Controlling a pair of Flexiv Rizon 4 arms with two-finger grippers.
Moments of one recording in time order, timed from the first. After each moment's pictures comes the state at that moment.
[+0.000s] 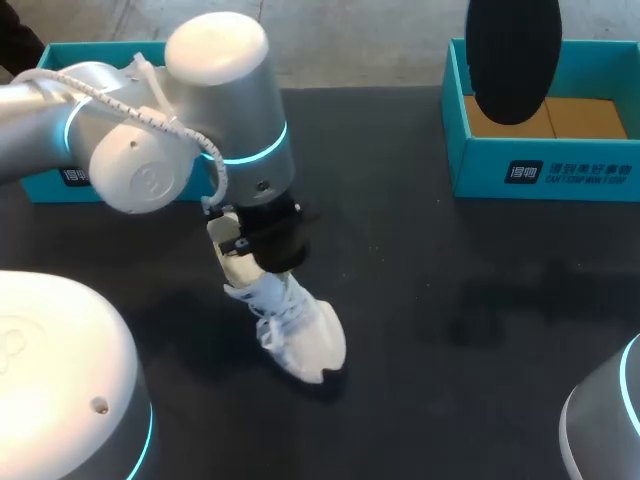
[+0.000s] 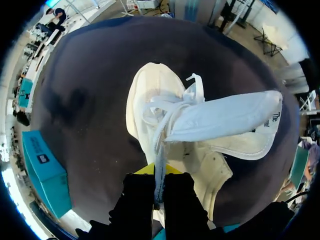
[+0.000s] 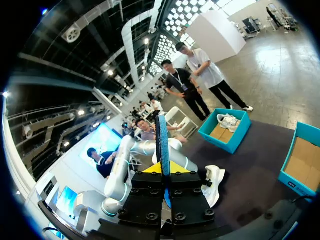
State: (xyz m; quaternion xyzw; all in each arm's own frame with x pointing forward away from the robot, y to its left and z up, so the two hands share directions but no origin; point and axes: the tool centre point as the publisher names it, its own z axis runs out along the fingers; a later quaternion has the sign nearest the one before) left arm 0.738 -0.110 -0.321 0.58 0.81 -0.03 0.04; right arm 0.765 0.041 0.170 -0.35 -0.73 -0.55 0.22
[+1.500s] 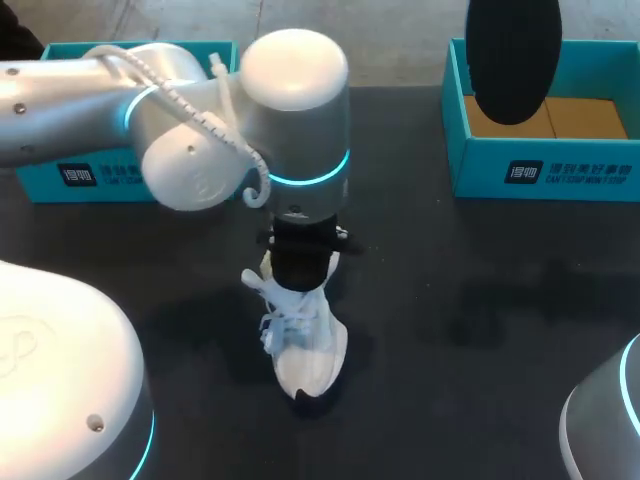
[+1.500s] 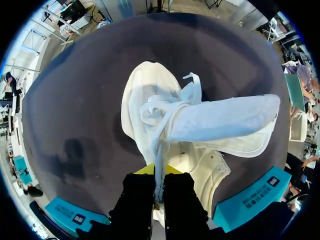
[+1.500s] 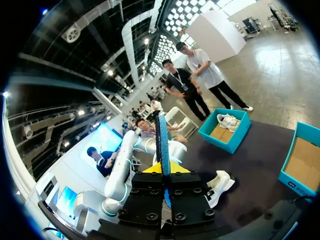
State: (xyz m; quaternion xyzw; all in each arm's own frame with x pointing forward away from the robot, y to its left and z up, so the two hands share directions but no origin) left arm 0.724 -0.165 -0.323 0.77 0.64 0.02 0.03; right arm 0.765 0.041 0.170 -0.35 -0.73 -0.55 0.22
